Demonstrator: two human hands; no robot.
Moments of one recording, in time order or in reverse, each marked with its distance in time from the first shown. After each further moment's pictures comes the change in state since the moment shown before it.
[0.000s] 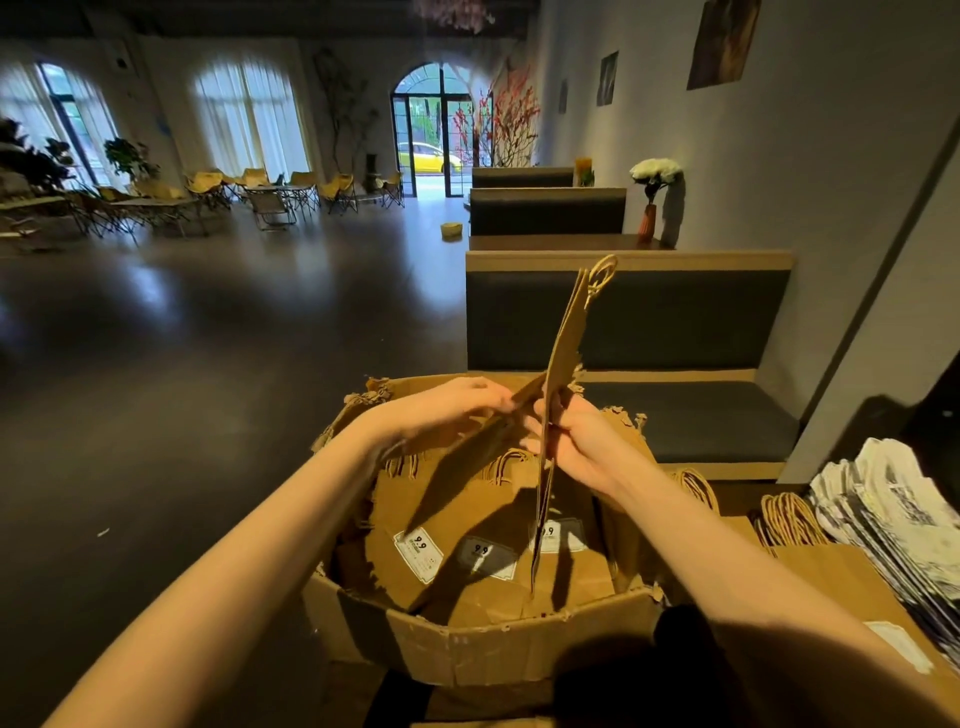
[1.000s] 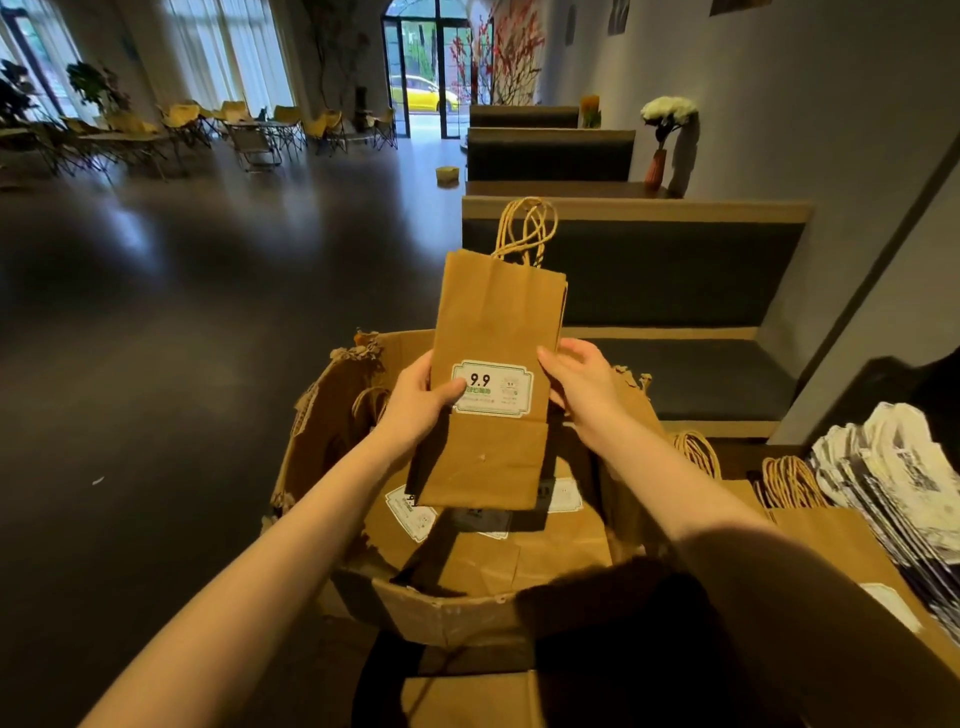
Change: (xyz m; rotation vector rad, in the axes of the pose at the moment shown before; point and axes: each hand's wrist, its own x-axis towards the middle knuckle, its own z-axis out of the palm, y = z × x) left_hand 0.014 -0.067 0.016 -0.241 0.510 0.140; right_hand 0.033 0.013 -0.013 -0.369 0.305 -0.228
